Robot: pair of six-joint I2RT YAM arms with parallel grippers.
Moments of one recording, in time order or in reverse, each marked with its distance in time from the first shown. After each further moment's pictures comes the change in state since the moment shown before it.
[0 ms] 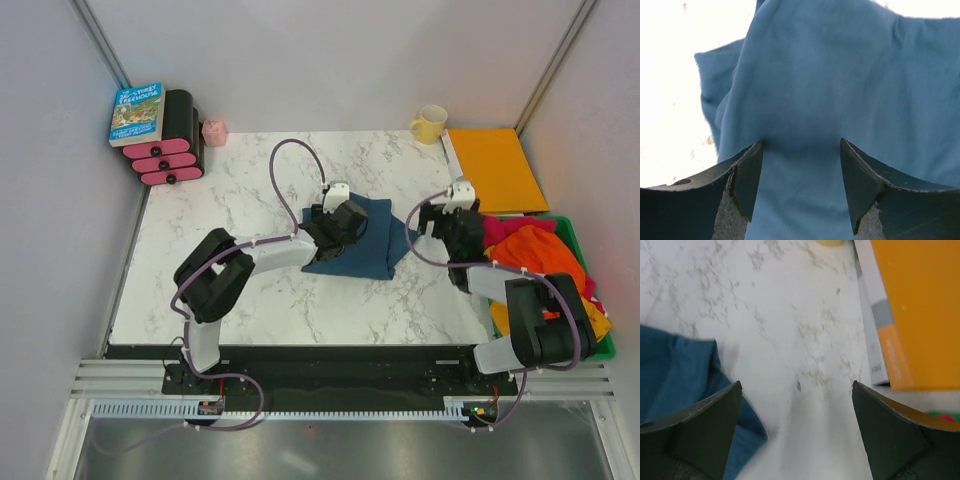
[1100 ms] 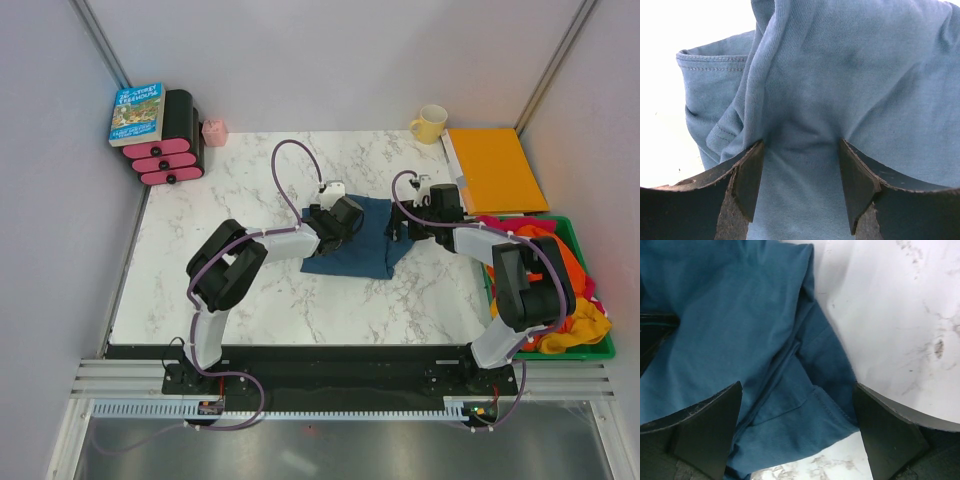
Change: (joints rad) left arm 0.070 0.124 0.063 0.005 0.069 -0.021; right arm 0.051 0.226 0.434 -0.698 -0.386 0.107
